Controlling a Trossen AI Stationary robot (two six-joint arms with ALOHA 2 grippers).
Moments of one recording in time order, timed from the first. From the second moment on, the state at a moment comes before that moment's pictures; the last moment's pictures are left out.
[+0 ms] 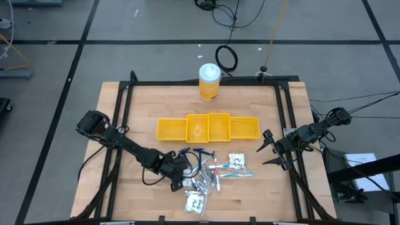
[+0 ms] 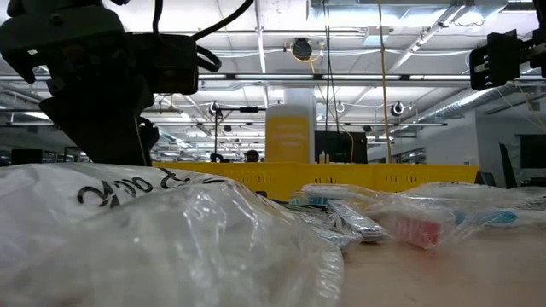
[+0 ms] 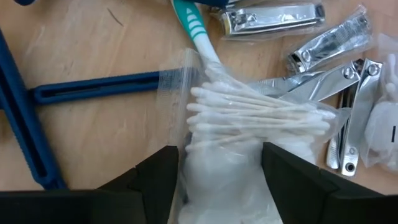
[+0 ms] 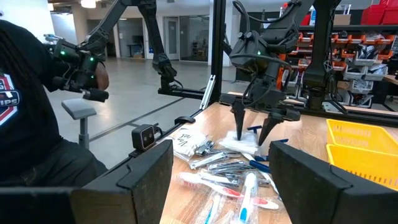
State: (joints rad) left arm -0.46 1.75 0.93 -0.23 -0.13 -0.74; right arm 0.47 0.01 0.01 0.03 0.02 0.00
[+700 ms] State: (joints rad) left arm -0.43 1.67 0.93 -0.23 -0.08 -0.74; right arm 0.47 0.01 0.01 0.03 0.02 0.00
